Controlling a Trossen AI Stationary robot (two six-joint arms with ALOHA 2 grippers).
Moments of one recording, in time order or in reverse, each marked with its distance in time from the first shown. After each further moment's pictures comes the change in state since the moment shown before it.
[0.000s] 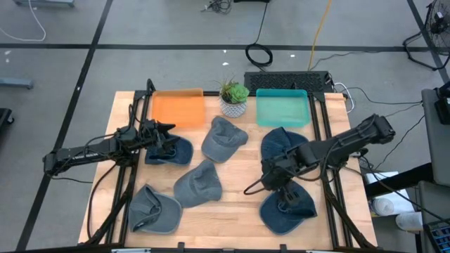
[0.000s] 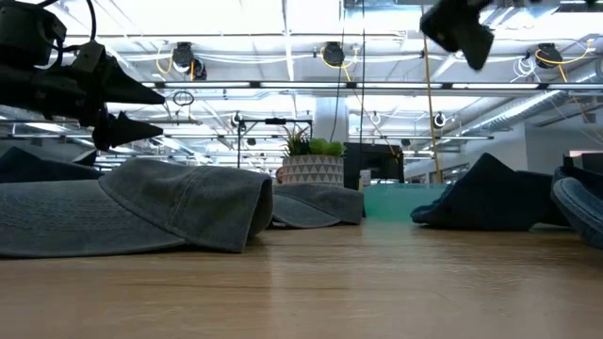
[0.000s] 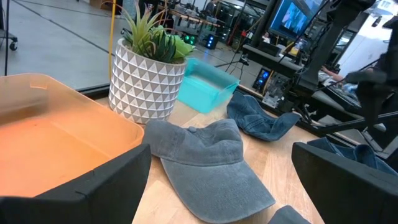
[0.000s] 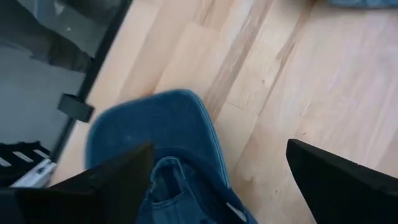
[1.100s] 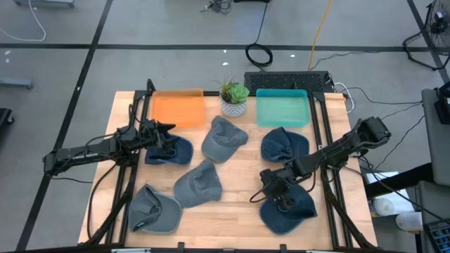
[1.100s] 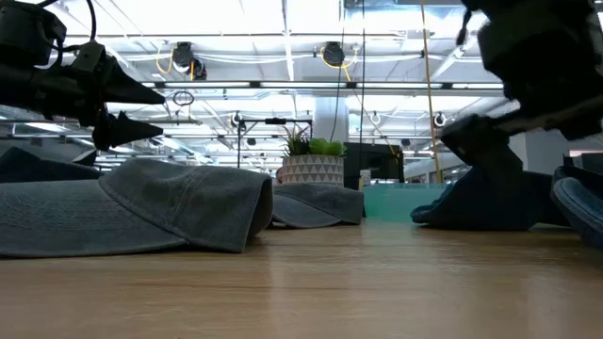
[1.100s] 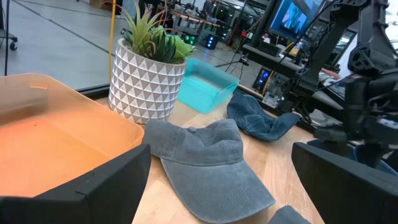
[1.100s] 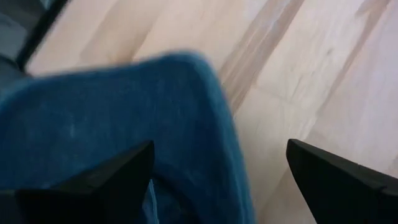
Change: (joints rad) left arm 0.000 0.000 0.000 0.000 0.000 0.000; right arm 0.033 0.067 -0.488 0.641 -0.053 -0.033
